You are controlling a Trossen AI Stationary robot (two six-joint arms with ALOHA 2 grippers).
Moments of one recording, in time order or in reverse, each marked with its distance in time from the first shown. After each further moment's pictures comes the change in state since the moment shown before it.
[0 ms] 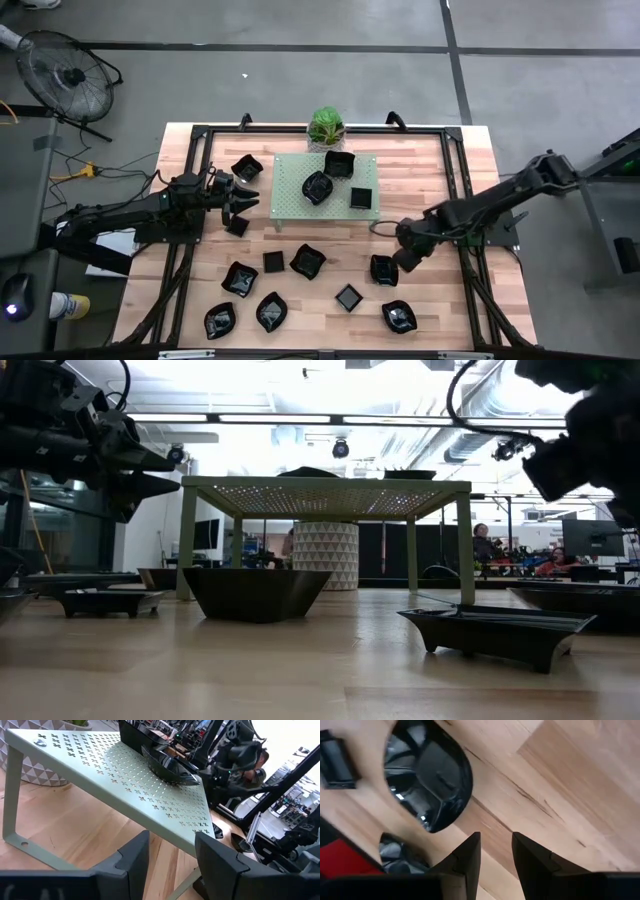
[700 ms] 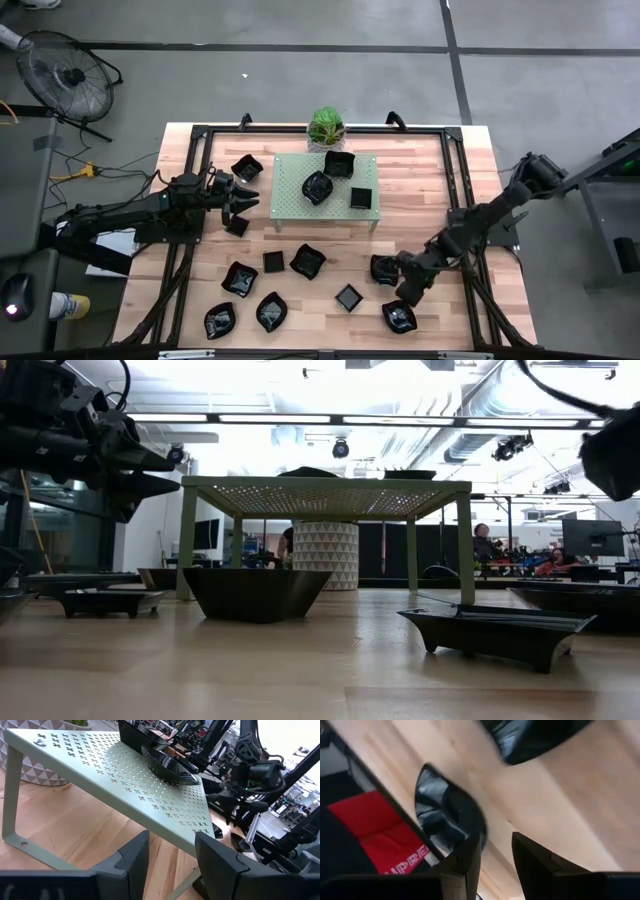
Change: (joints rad) left arm 0.000 0.000 0.000 0.000 0.002 0.000; right arm 0.298 0.157 0.000 0.364 -0.036 0.176
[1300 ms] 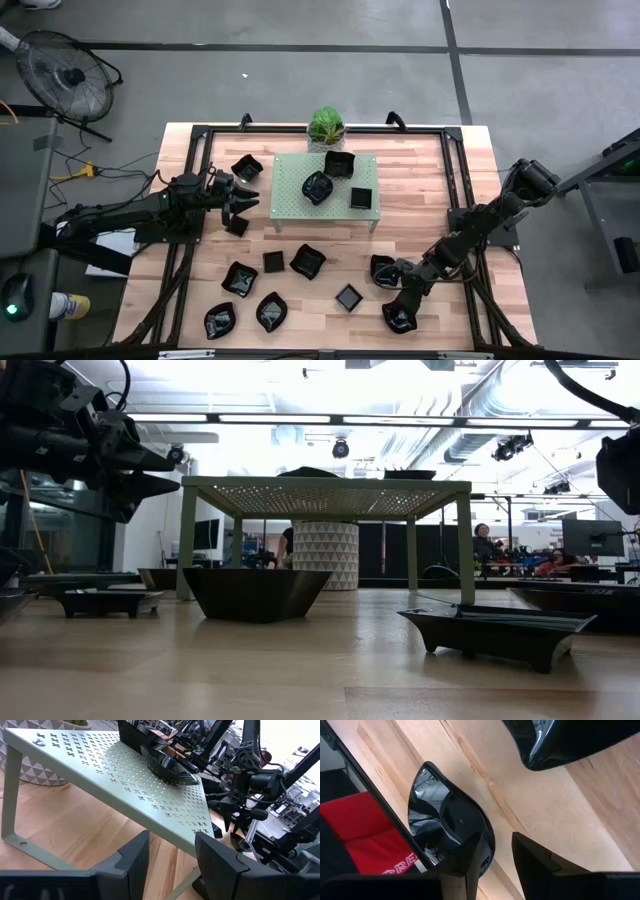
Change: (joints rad) left arm 0.000 0.000 0.000 0.000 0.002 0.000; right arm 0.060 0.096 0.000 0.110 0.083 -0.007
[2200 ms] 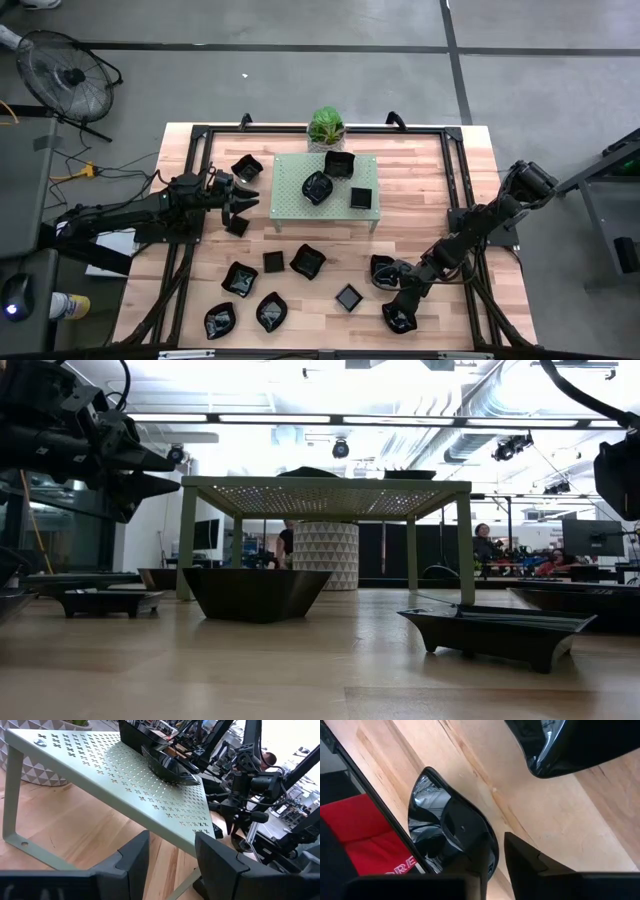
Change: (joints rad) left arm 0.000 0.000 0.000 0.000 -0.003 0.000; right arm 0.000 0.031 0.002 0.036 0.008 0.004
